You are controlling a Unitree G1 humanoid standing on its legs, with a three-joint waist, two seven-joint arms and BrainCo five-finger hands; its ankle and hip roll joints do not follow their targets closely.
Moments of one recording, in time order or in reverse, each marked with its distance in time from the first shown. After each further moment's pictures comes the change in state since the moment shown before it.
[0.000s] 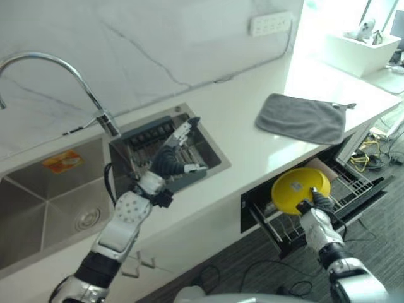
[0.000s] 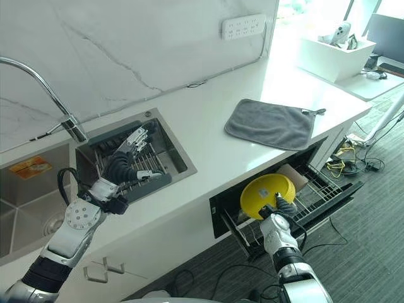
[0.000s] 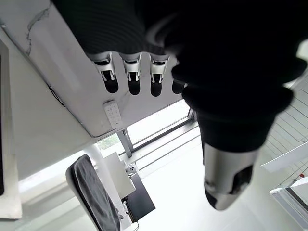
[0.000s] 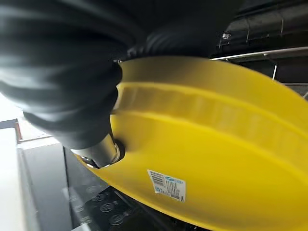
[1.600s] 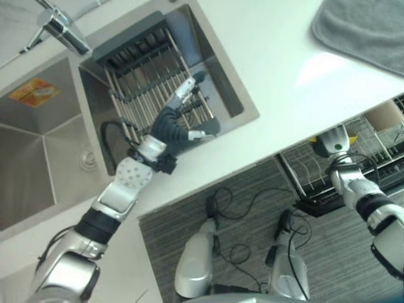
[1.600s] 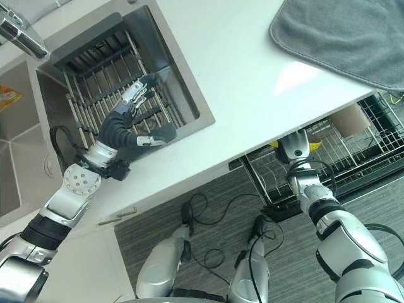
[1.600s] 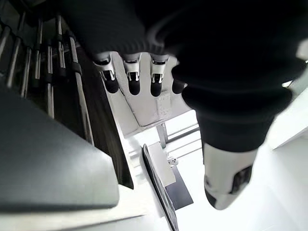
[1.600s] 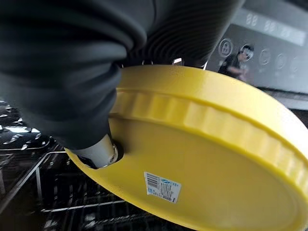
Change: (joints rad) left arm -0.347 0.120 -0.122 0.116 -0.037 -0.143 0.129; right arm -0.389 -0.408 0.655 0.174 -1.561 0.158 -0.267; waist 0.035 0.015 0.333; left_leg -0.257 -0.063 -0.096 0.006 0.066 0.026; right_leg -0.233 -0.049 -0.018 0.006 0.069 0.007
